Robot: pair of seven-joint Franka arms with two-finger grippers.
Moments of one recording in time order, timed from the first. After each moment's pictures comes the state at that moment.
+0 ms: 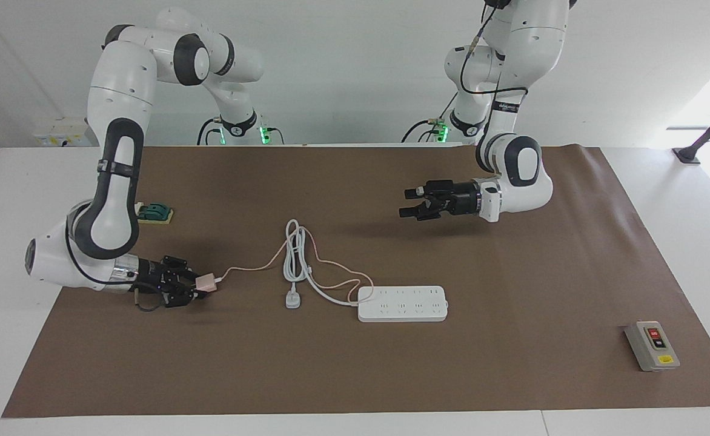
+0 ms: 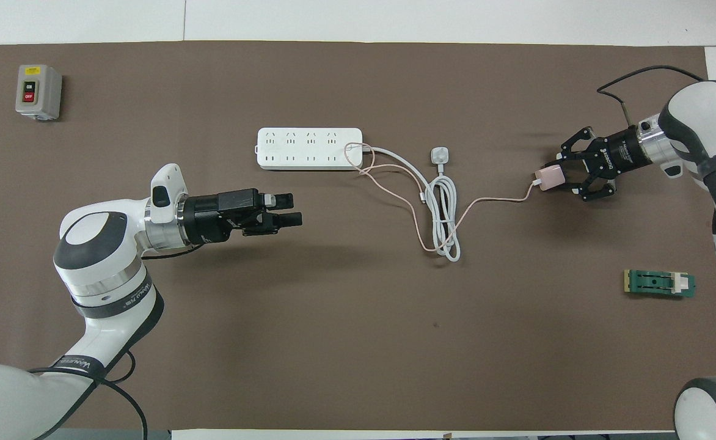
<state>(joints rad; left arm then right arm) -0.14 0.19 -0.07 -2.21 -1.73 1.73 0.69 -0.13 0.69 -0.13 -1.47 0.70 1.73 0.64</state>
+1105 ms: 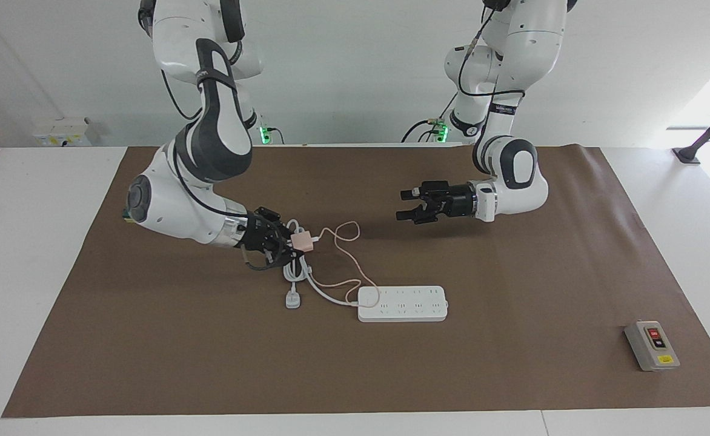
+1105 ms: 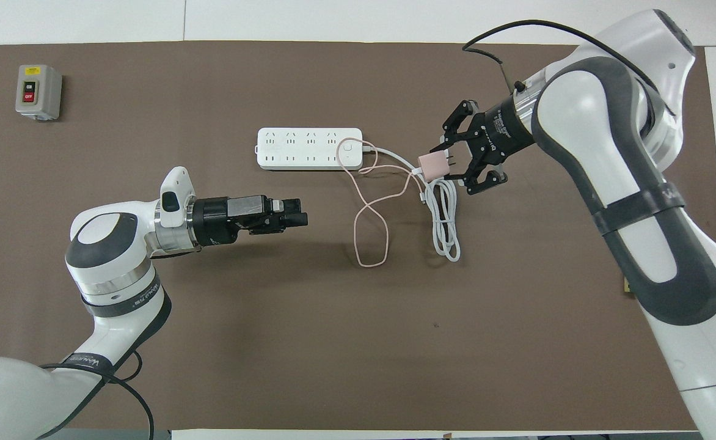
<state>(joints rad) -0.15 0.21 -0.07 -2.21 -1.73 1.74 0.80 0.27 0.46 -0.11 -1.47 0.70 1.75 1.25</state>
